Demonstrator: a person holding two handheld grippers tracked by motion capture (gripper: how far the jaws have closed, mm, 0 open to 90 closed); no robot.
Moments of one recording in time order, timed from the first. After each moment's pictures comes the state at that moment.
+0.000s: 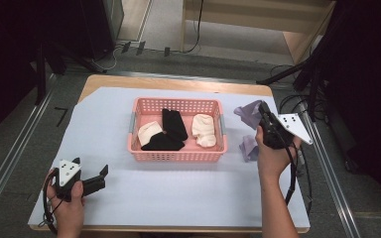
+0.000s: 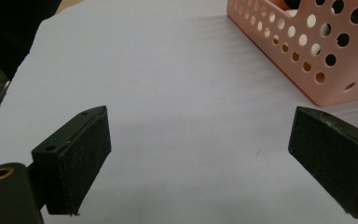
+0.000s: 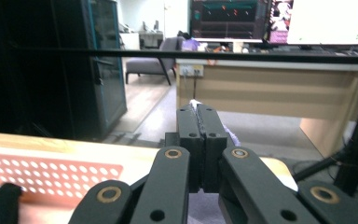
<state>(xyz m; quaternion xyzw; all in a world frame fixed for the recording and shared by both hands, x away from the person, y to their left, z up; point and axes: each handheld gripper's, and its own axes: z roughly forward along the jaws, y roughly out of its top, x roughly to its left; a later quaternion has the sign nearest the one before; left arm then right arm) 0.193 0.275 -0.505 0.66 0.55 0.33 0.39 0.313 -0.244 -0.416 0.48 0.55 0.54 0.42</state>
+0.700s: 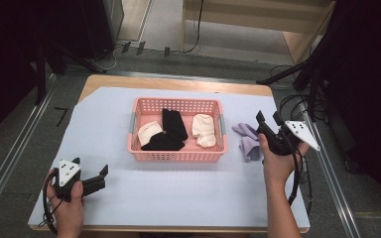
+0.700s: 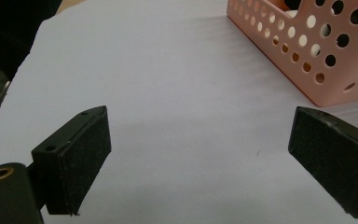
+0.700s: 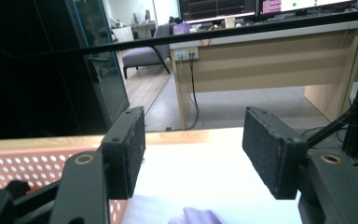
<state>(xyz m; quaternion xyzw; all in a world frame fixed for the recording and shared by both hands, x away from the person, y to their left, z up) 0.193 0.275 -0.505 0.66 0.55 0.33 0.39 0.302 -0.261 -0.430 0.54 0.53 0.55 0.37</state>
